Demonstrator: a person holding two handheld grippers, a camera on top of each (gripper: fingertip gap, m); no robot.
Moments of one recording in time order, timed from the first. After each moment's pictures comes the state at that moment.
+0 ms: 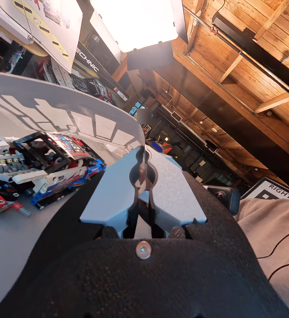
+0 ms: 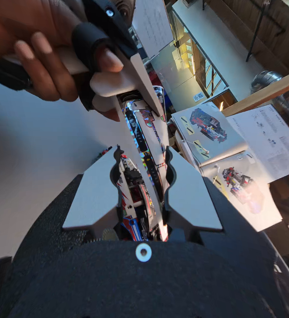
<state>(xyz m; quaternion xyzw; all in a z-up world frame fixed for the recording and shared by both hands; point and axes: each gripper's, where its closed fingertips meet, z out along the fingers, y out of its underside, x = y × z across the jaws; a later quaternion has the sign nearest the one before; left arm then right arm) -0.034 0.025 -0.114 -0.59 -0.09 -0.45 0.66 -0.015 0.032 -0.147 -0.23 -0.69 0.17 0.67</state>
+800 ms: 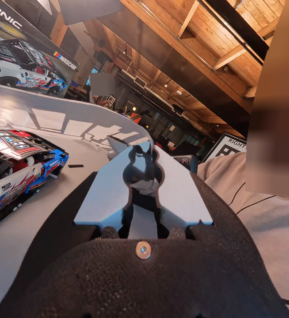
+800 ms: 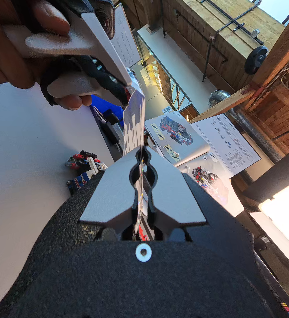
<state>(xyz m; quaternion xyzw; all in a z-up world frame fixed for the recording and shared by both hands) 0.012 0.001 -0.104 -0.59 0.06 -0.52 0.61 0.000 0.051 -0.123 -0.20 -0.62 0.17 0.74</state>
